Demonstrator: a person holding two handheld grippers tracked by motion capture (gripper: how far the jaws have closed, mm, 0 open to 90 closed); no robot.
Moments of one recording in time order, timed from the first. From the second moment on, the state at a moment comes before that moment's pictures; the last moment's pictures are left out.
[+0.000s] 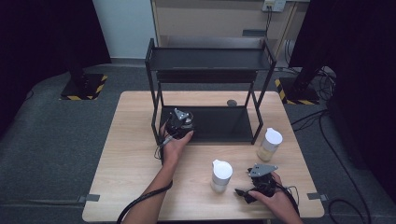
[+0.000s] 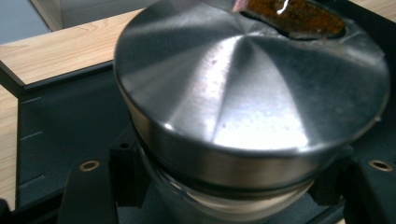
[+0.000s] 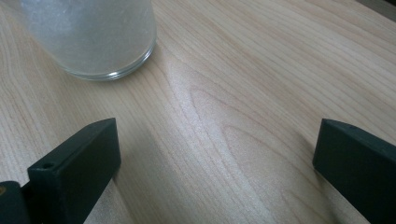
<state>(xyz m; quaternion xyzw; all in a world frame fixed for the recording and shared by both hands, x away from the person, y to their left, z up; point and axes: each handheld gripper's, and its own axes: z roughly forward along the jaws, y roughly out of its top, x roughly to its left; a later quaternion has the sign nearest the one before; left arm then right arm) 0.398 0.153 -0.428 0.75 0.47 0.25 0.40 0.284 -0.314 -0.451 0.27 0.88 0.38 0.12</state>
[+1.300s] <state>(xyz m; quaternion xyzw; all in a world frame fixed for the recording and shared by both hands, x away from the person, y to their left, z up) 0.384 0.156 -0.435 0.75 0.44 0.28 0.41 0.283 -0.314 -0.451 0.27 0.88 0.38 0.12</state>
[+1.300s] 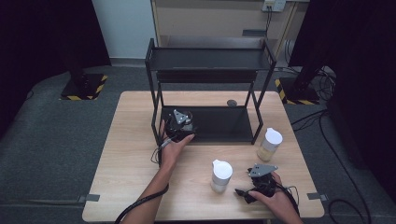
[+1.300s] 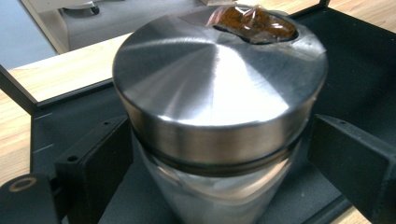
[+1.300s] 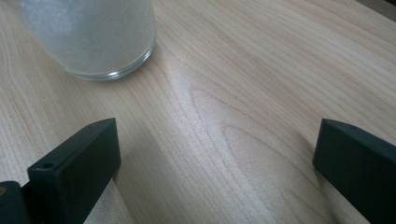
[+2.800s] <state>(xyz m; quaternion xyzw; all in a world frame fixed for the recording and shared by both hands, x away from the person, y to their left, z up) 0.303 0.163 -0.444 0.79 0.38 0.30 0.39 0.284 -0.314 -0.451 0.27 0.88 0.38 0.12</state>
